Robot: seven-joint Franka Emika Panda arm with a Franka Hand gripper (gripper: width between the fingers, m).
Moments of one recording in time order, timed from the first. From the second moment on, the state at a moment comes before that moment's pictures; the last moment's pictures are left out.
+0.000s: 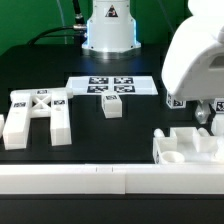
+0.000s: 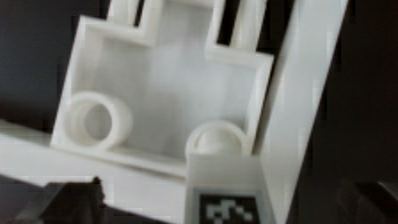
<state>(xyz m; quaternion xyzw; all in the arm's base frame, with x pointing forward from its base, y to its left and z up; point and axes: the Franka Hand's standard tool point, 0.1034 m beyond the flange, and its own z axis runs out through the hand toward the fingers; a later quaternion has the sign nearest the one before) 0.693 0.111 0.089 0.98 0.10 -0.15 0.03</state>
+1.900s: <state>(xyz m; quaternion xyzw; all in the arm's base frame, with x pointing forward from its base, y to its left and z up) 0.695 0.119 0.074 0.99 0.12 -0.08 0.03</state>
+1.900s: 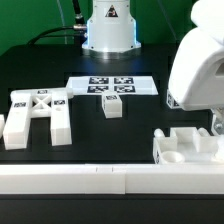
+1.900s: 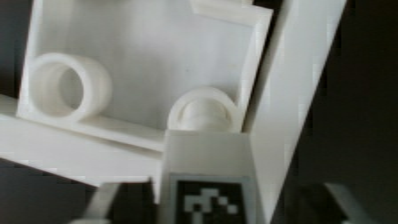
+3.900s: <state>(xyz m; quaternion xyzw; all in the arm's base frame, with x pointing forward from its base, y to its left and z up) 0.671 0.117 0.072 0.99 0.07 0.15 0.00</state>
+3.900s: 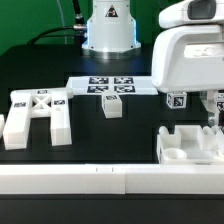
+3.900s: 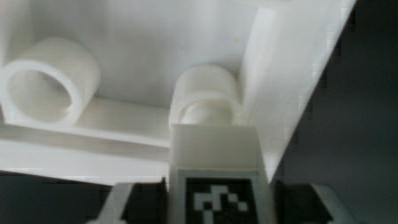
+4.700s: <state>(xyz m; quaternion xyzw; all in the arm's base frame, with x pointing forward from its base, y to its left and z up) 0.671 0.113 0.071 0.98 -0.13 0.14 -0.04</state>
